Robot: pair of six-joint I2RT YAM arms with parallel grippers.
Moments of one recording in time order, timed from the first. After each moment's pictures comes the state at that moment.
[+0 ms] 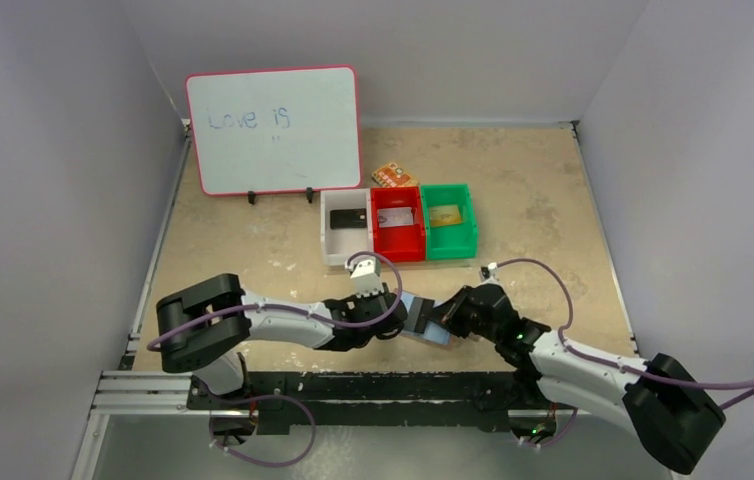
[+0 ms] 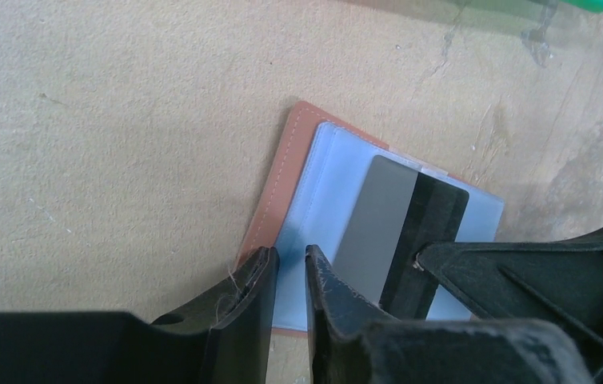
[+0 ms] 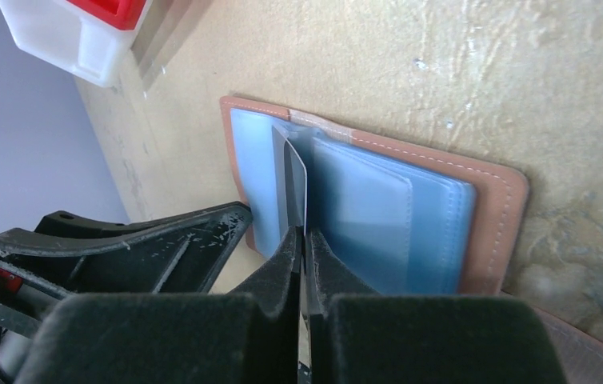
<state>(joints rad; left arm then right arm) -1.23 1.62 0.73 -0.02 -0.55 -1.25 0.72 0.91 0.10 0.18 0.01 1.29</state>
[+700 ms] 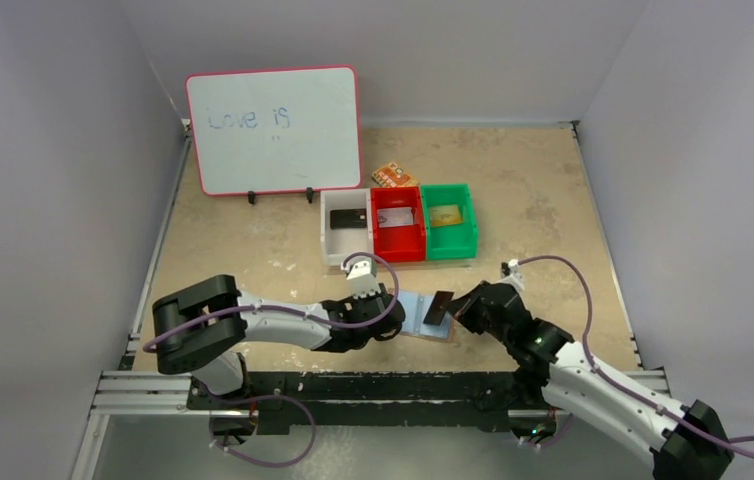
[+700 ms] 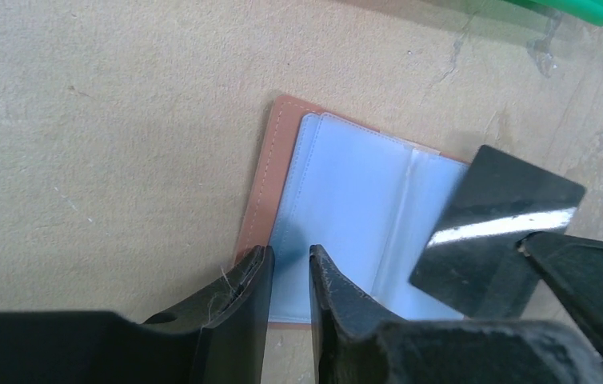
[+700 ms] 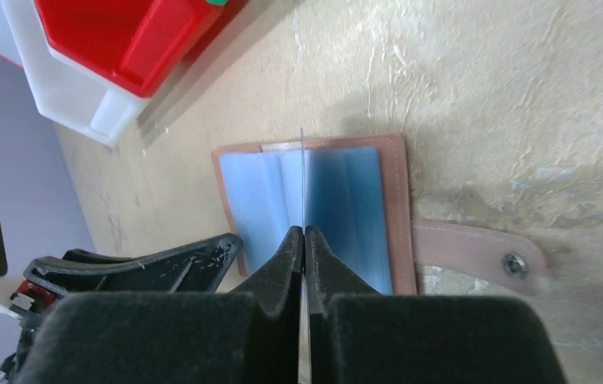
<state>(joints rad) -1.24 1.60 0.70 -0.01 -0.58 -1.29 0.72 0.62 0.19 -0.23 0.19 1.25</state>
